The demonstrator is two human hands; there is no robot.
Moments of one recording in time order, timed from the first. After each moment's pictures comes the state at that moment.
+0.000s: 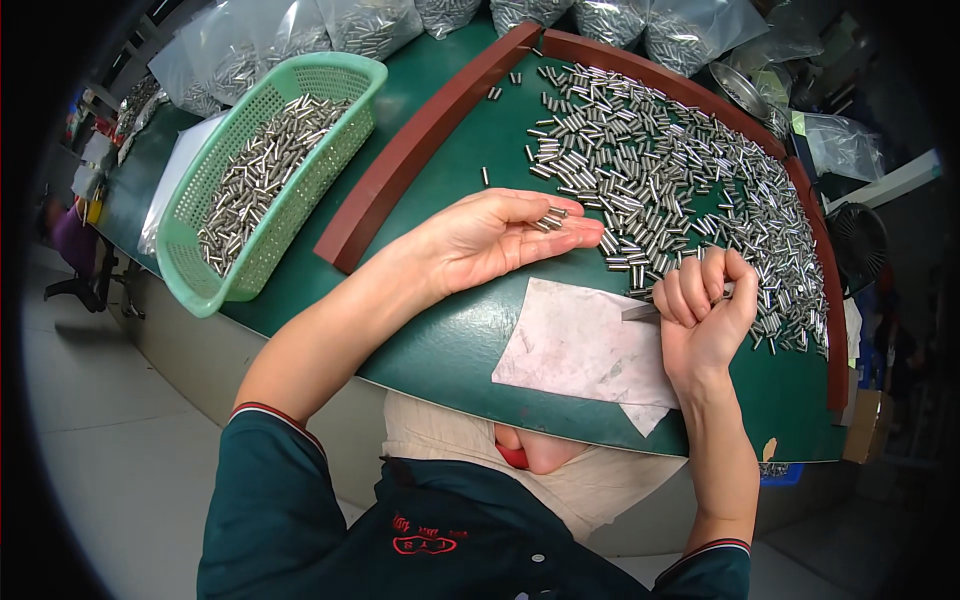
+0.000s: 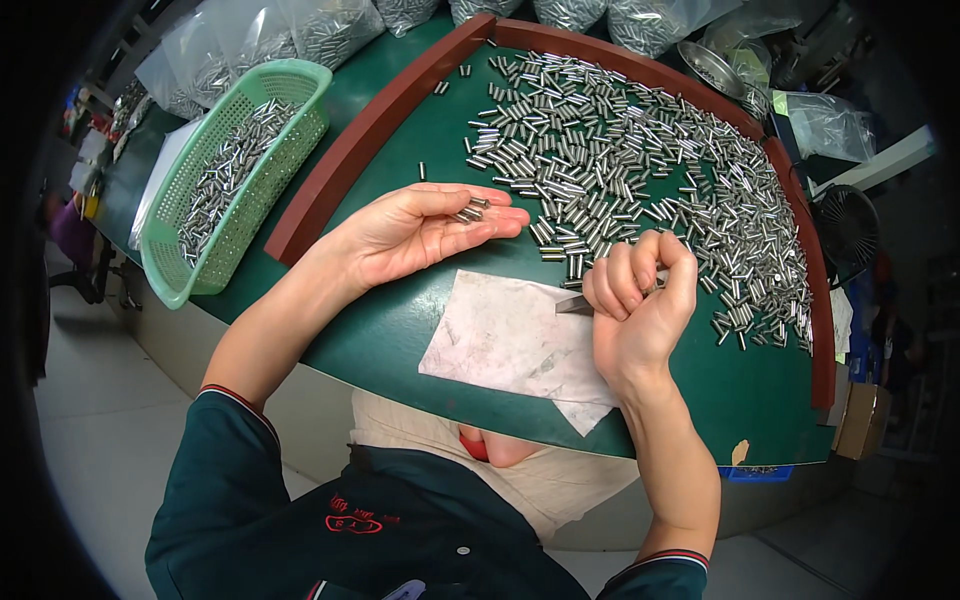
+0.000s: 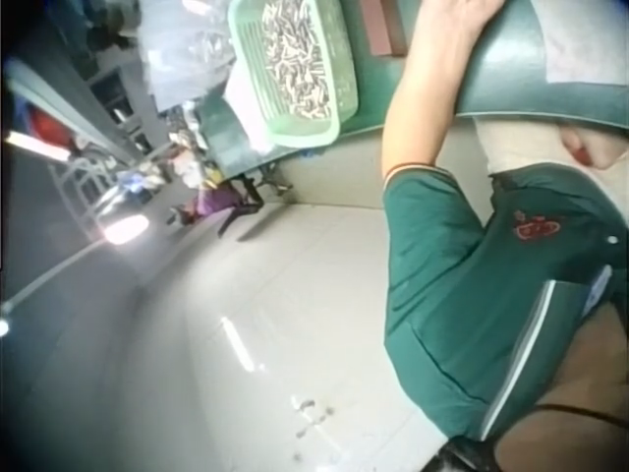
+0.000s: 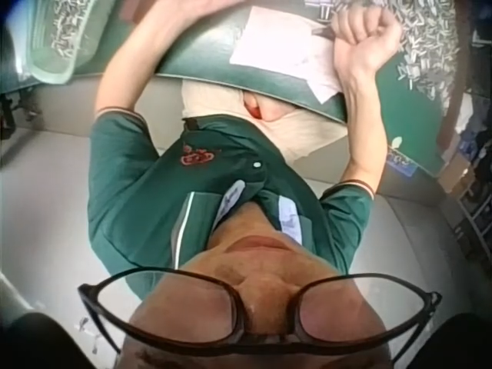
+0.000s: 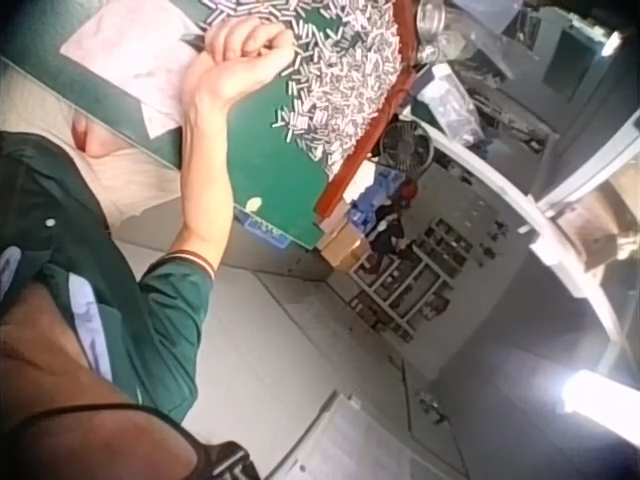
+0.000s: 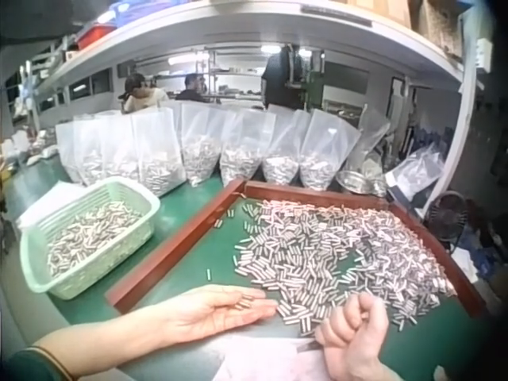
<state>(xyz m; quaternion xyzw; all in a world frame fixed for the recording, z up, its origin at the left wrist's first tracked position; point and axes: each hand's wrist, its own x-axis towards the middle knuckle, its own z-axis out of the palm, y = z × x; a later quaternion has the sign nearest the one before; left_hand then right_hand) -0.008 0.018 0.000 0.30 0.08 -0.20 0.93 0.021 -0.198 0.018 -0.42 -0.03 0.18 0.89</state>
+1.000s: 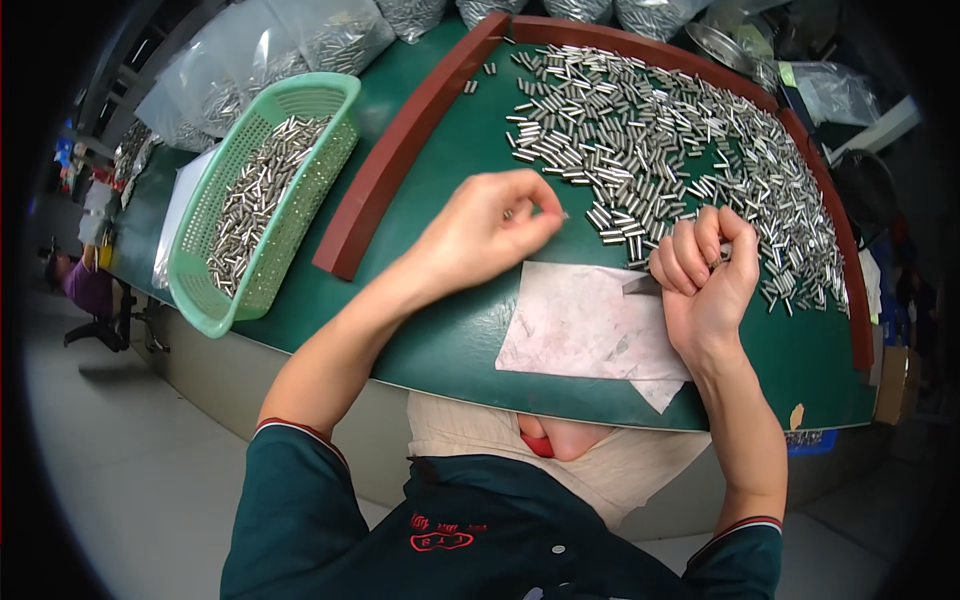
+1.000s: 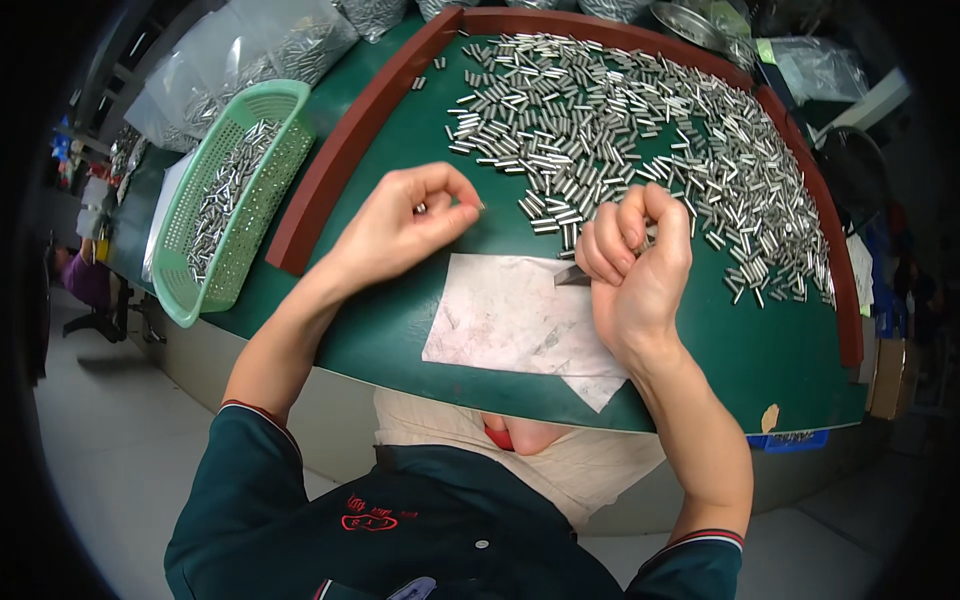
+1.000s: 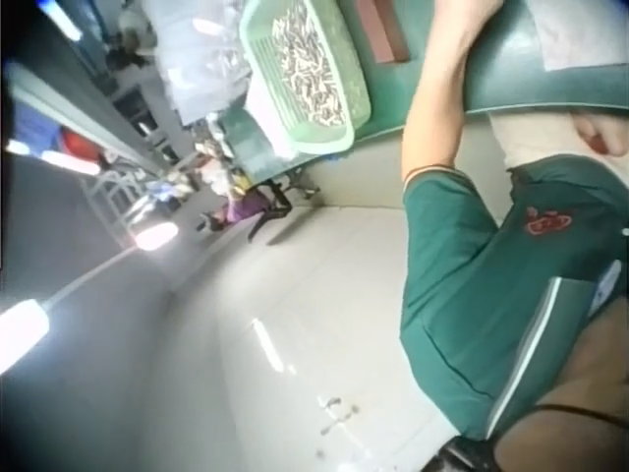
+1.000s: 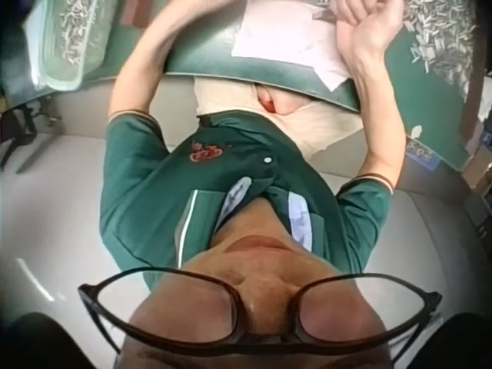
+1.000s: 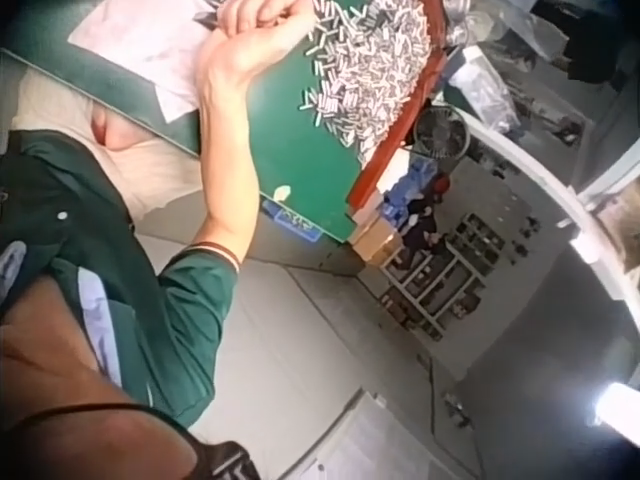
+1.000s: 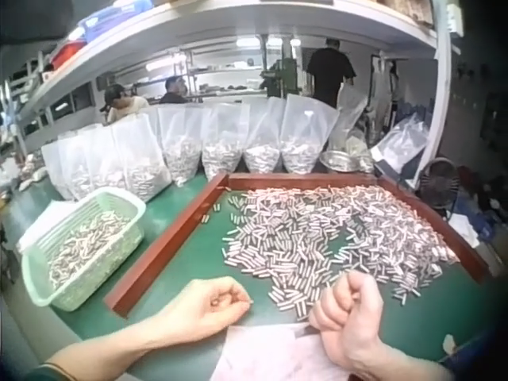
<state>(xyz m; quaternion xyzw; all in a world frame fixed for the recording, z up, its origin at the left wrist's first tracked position) -0.019 0.003 0.010 0.87 -0.06 0.02 0.50 0.018 -0.203 0.016 -0.42 -0.05 0.18 0.89</state>
